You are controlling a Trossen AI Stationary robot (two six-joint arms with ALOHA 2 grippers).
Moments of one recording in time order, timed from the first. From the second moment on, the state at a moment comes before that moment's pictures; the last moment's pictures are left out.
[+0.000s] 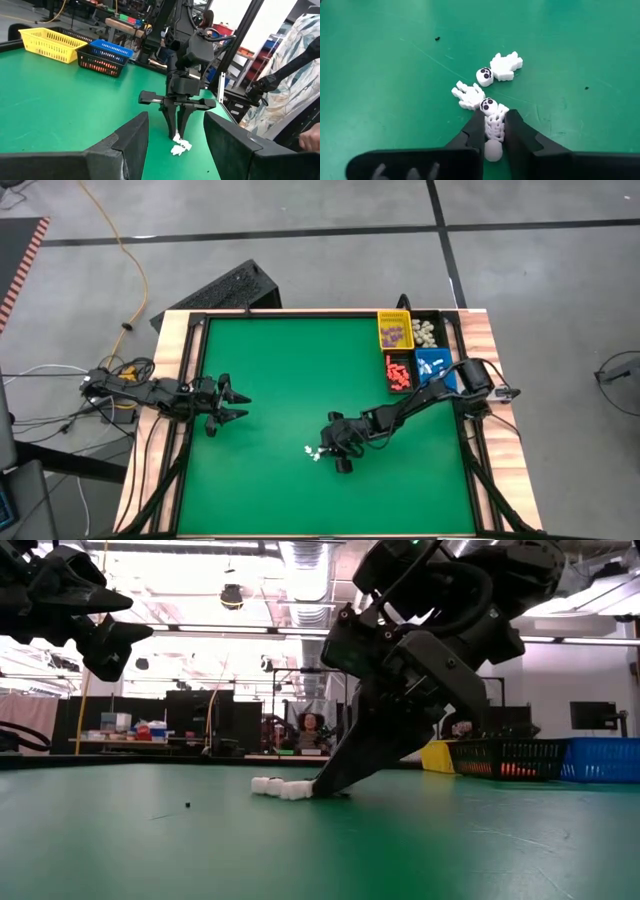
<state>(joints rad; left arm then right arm) -0.24 0.01 0.01 0.06 -0.19 -0.35 0.26 1.94 0.96 0.19 0.00 0.17</state>
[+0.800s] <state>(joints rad) -0.24 0.01 0.01 0.06 -0.19 -0.35 0.25 1.72 0.95 -0.28 0.10 0.27</state>
